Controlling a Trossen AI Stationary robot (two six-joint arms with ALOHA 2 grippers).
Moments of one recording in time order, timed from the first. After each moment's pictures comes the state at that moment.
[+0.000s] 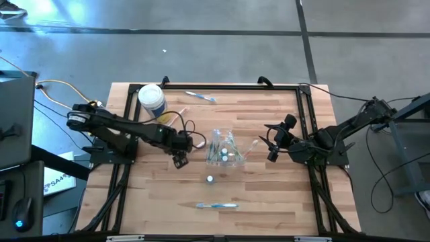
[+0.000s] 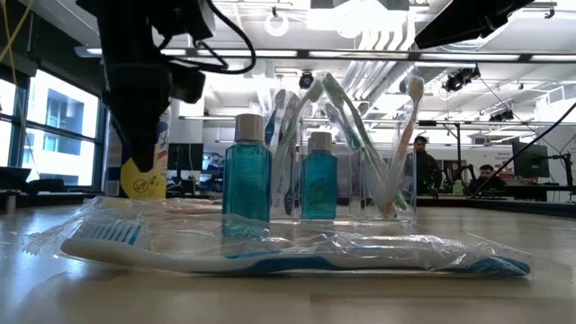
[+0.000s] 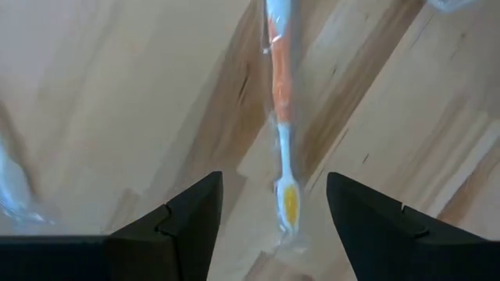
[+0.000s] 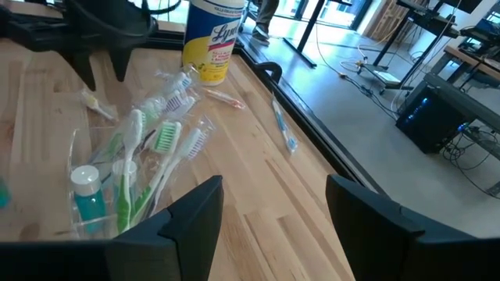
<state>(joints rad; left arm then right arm) -0.11 1.43 0.93 -0.80 -0.13 -0.65 0.46 0.95 0.74 -0.43 0.96 0.27</state>
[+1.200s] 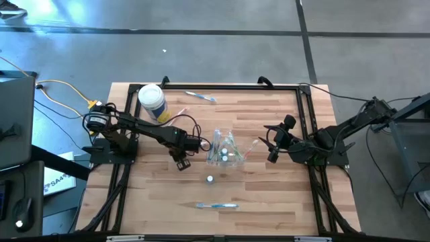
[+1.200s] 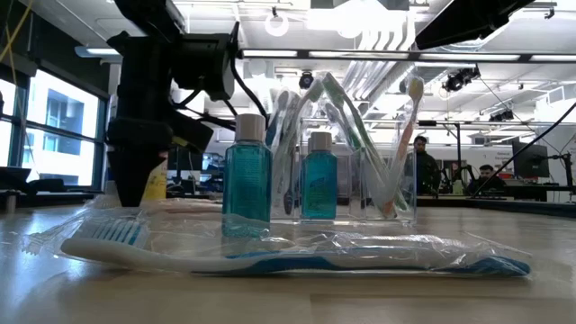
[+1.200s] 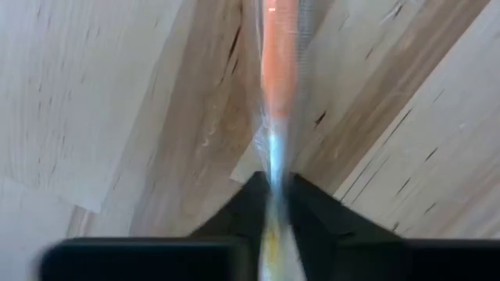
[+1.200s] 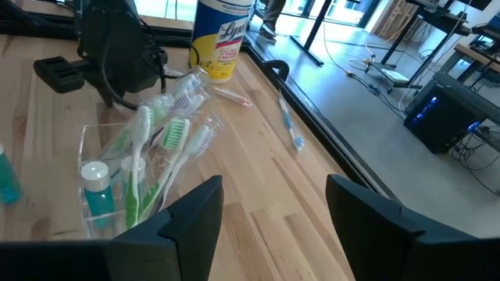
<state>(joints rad) -0.06 1.68 0.92 -0.79 0.03 -0.57 0.46 0.95 0.74 -0.43 0.93 0.27</state>
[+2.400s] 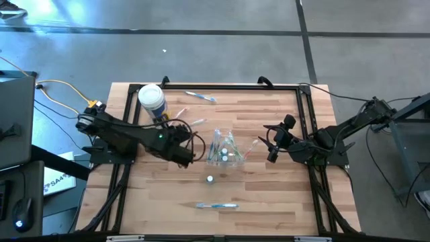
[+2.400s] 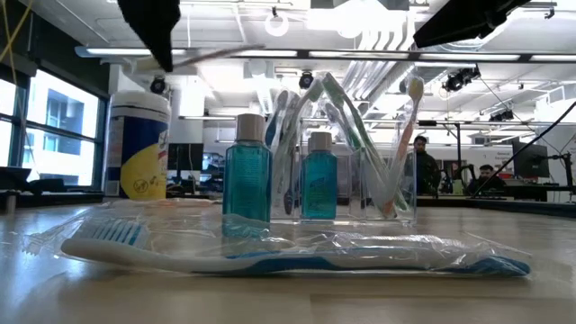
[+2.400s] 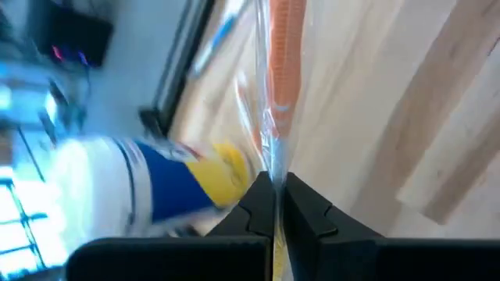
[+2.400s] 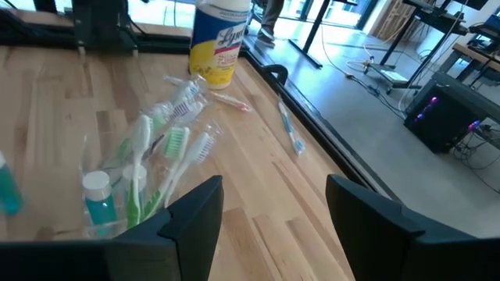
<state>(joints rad) -0.29 1.57 1.48 -1.56 -0.73 -0.77 0.46 0.95 0.74 -0.40 0.94 0.27</state>
